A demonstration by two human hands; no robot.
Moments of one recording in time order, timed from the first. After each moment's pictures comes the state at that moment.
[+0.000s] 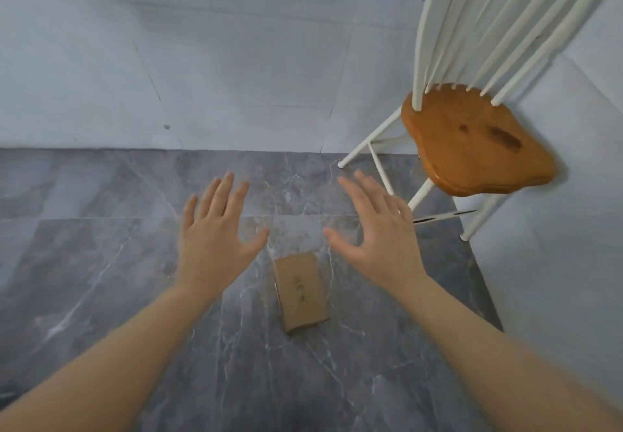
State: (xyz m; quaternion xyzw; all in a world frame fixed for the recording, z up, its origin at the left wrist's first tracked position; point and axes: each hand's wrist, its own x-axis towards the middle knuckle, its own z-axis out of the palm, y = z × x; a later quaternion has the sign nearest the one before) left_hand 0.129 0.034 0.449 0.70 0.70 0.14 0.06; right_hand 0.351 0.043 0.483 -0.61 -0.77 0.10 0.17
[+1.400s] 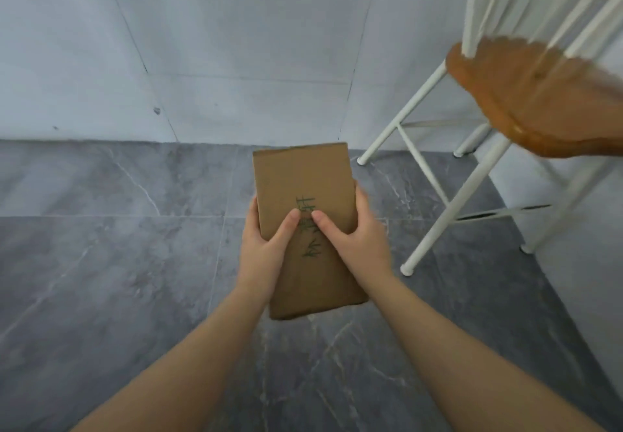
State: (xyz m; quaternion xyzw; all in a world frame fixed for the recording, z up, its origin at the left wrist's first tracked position) left_hand 0.202 0.066 0.233 0.30 0.59 0.55 0.50; right_hand 0.335 0.089 0.238 -0.63 -0.61 0.33 0.36
